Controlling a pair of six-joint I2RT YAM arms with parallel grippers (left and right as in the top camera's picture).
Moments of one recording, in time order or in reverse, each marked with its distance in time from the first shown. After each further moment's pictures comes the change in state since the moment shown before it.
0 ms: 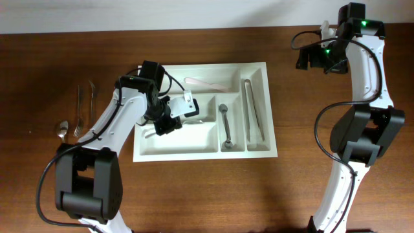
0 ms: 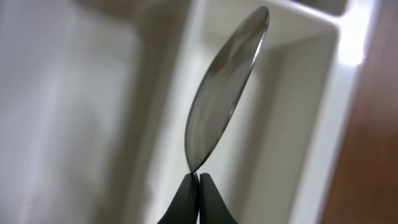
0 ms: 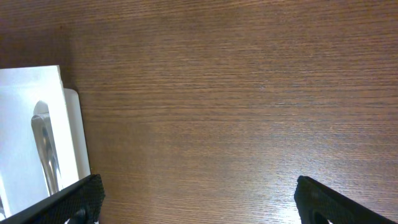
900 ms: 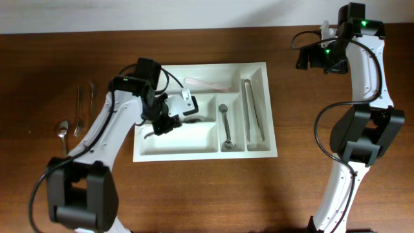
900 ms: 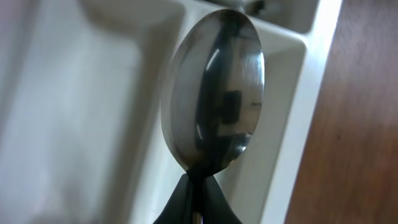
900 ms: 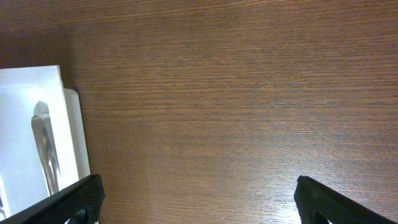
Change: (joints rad) left arm 0.002 -0.073 0.000 -0.069 0.035 -0.015; right arm 0.000 0.000 0.000 0.000 0.000 0.000
